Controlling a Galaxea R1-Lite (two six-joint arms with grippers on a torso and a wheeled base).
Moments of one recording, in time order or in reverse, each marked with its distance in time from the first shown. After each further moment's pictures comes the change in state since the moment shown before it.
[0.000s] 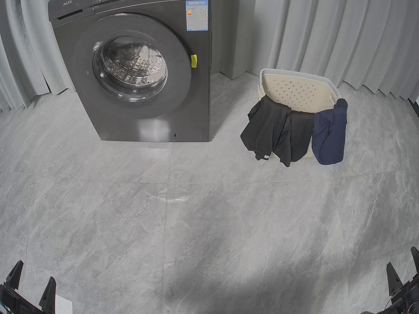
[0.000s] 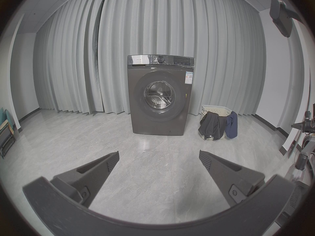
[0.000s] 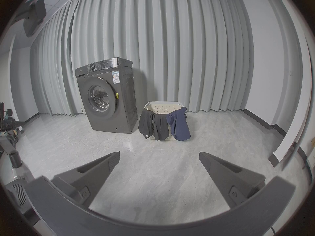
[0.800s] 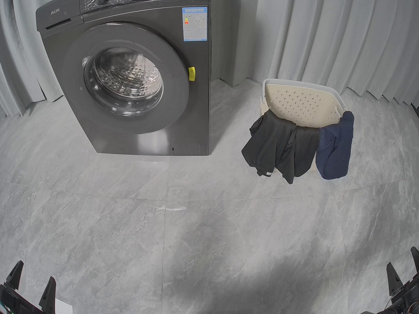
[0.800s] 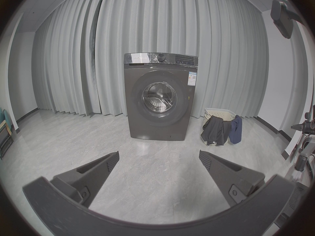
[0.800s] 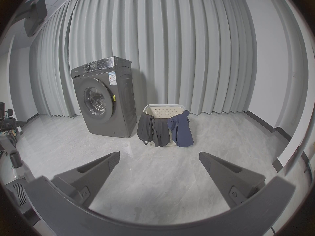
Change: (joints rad) left arm 0.000 0.000 0.000 0.000 0.001 -0.010; right arm 0.001 0.000 0.000 -0.001 0.003 0.001
